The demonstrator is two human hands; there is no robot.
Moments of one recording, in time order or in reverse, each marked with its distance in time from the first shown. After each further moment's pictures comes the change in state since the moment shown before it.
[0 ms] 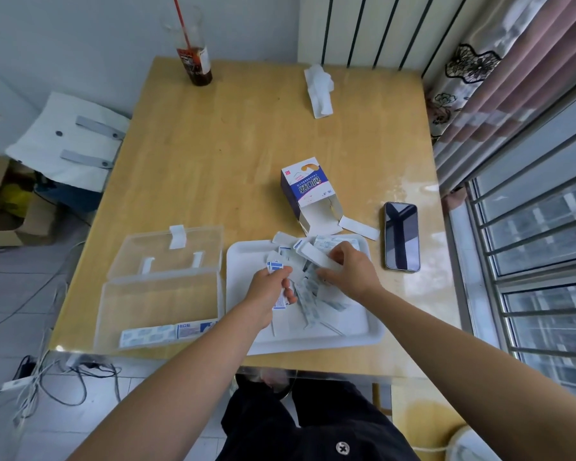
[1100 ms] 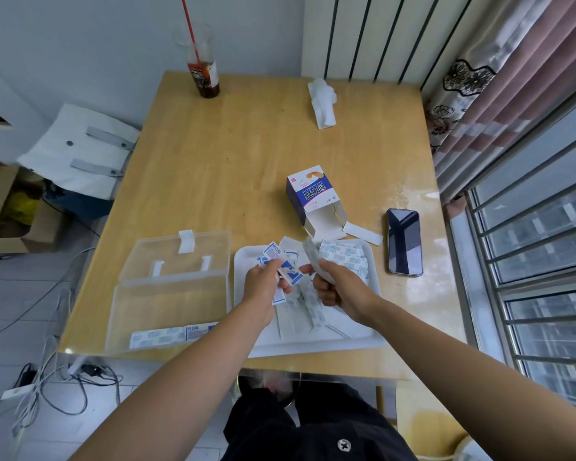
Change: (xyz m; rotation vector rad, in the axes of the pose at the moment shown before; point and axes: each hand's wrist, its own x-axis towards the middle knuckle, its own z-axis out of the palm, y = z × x) left_hand -0.014 0.016 -0.008 -0.098 0.121 0.111; right_hand -0.032 -0.033 0.005 0.894 -0.445 0.160
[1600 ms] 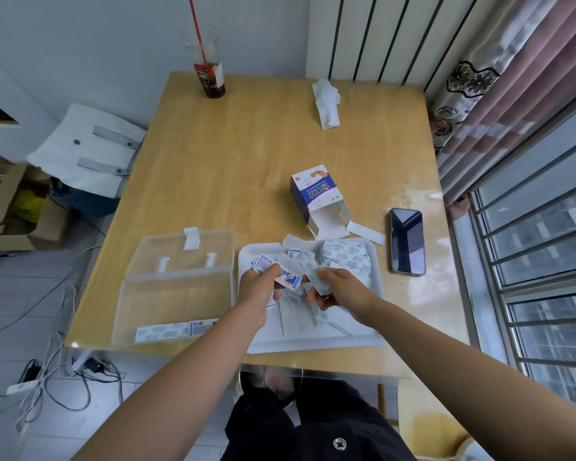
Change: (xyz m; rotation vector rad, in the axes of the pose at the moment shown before) left_hand -0.004 -0.001 -0.019 0.175 0.032 0.031; right_hand -0.005 0.005 0.004 -0.175 -0.004 -0.006
